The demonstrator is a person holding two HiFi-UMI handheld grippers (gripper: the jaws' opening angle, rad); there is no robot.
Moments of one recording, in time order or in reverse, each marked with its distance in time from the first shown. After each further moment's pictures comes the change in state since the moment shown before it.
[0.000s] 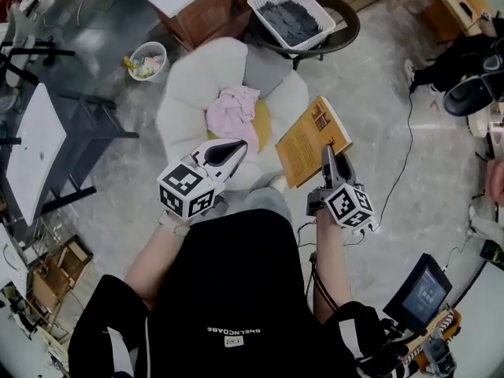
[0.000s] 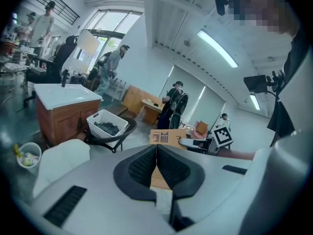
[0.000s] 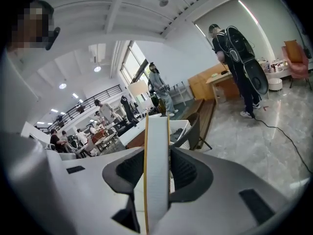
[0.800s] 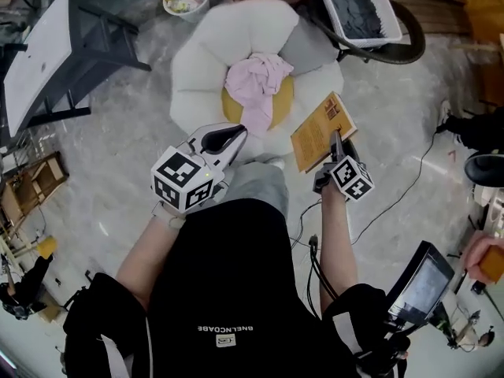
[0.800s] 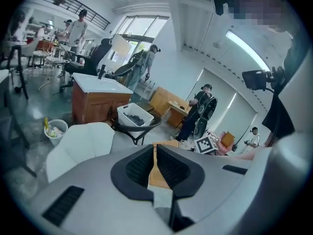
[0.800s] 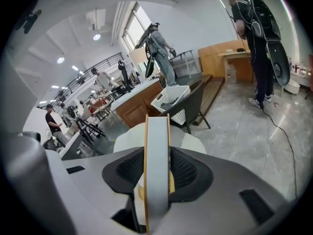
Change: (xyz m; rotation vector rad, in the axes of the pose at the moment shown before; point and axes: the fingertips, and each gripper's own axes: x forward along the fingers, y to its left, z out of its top) left arm 0.002 0.054 -0.072 -0.212 -0.039 0.296; right arm 0.145 -0.098 -0.108 -0.124 0.365 0.002
